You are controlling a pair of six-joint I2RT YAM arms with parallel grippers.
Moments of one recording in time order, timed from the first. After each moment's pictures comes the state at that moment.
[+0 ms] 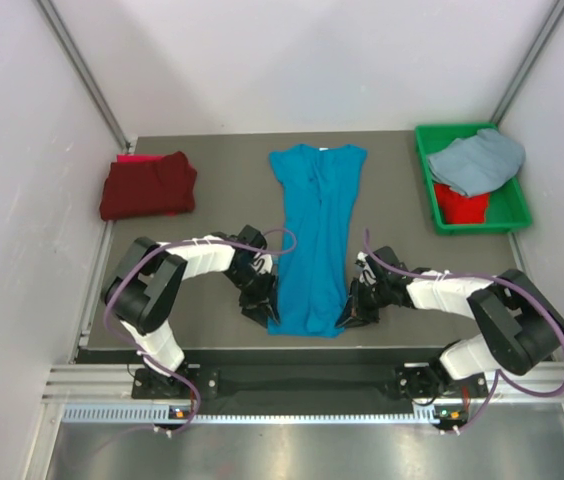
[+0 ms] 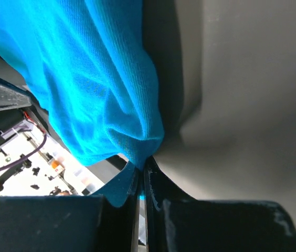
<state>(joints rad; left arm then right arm) -0.55 1.73 0.89 -0.67 0.62 -0.47 0.56 1.42 0.47 -0.17 -0.57 0.82</state>
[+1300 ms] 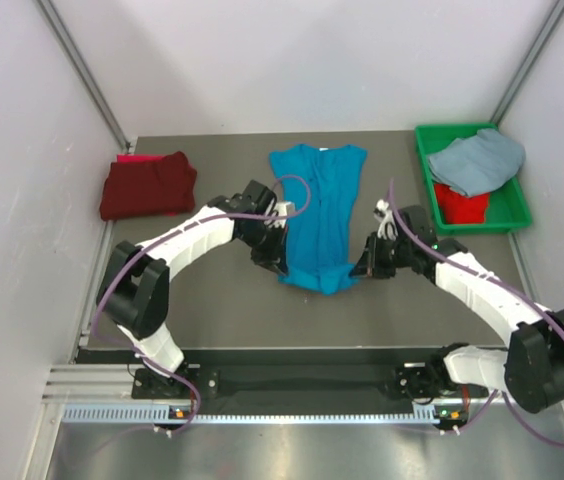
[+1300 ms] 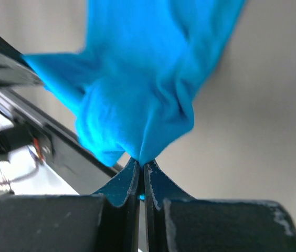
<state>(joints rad) -0.56 1.69 1.22 -0.74 0.50 -0.33 0.39 1.20 0.72 -0.44 -0.46 0.52</state>
